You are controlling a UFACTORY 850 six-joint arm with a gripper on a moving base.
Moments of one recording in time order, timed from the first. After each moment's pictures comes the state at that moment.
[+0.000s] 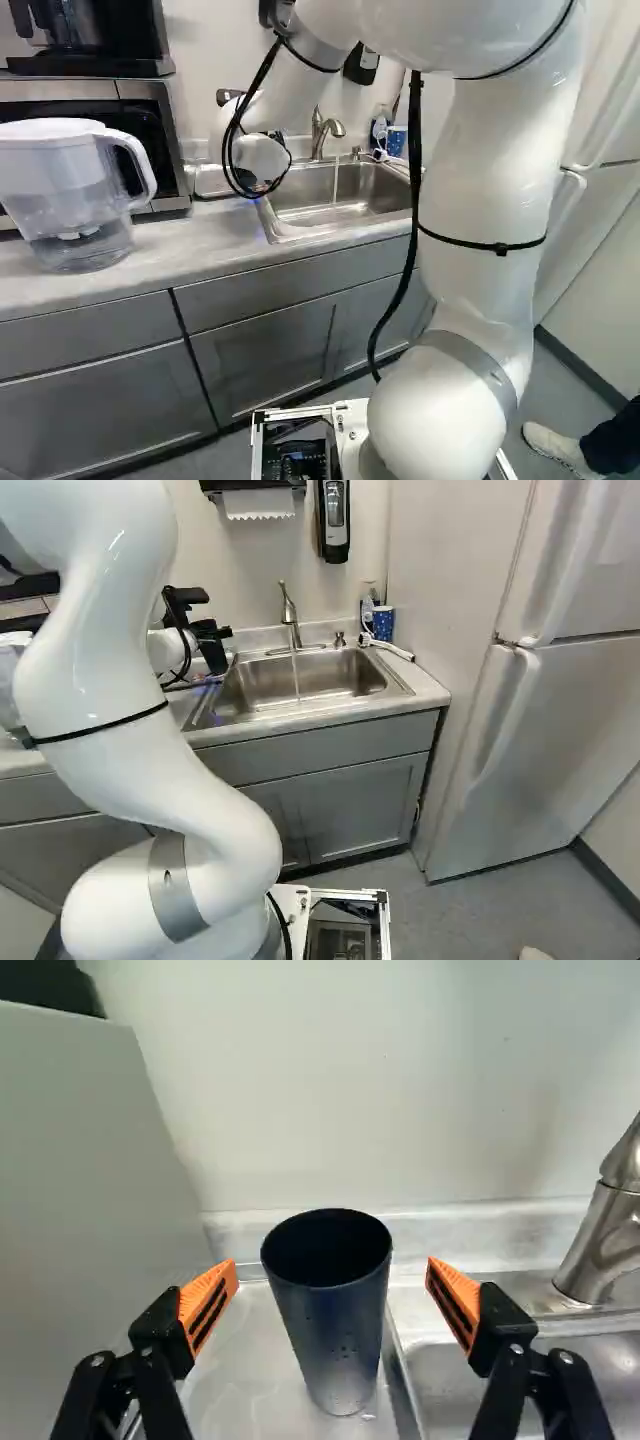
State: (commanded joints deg) arm 31.4 -14.8 -55.4 22.1 45.4 -11.0
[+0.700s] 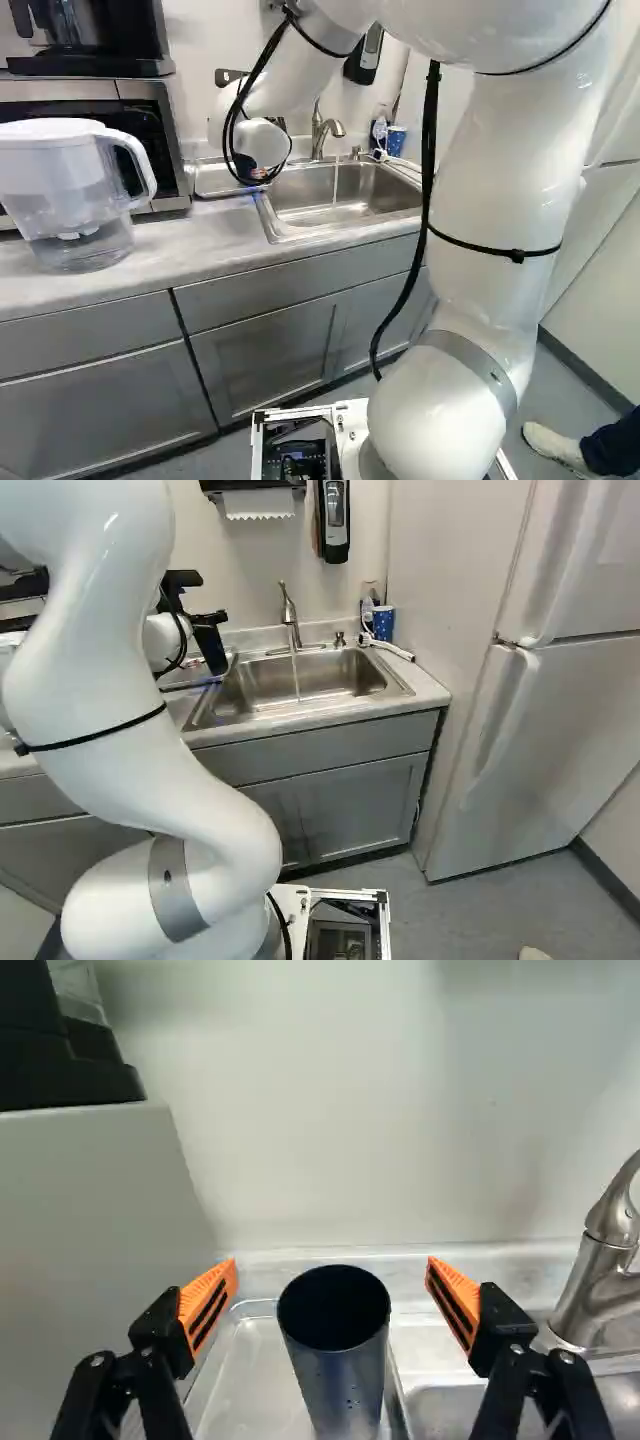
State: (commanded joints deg) arm 31.1 -12.0 -56.7 20.3 45.4 -11.0
